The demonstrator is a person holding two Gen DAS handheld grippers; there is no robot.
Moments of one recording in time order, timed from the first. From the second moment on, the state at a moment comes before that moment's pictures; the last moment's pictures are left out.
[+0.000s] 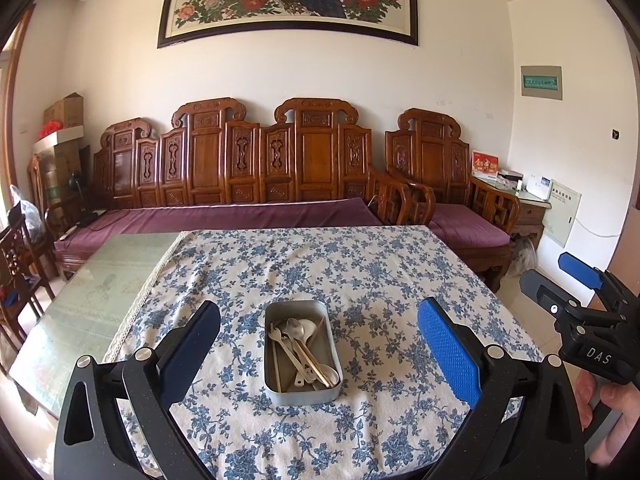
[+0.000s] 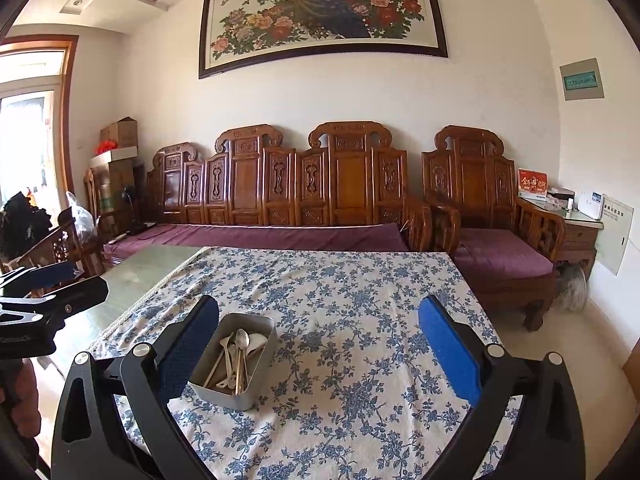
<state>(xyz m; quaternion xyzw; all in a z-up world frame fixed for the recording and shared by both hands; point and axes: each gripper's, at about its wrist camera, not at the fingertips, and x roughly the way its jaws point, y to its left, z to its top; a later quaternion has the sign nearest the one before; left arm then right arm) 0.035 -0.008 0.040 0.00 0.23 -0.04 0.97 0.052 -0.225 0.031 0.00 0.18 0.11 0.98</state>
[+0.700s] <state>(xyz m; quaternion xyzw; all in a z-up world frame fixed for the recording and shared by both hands) 0.037 -0.006 0.037 0.00 0.23 -0.04 0.97 0.053 -0.225 0.030 0.00 0.18 0.11 0.98</state>
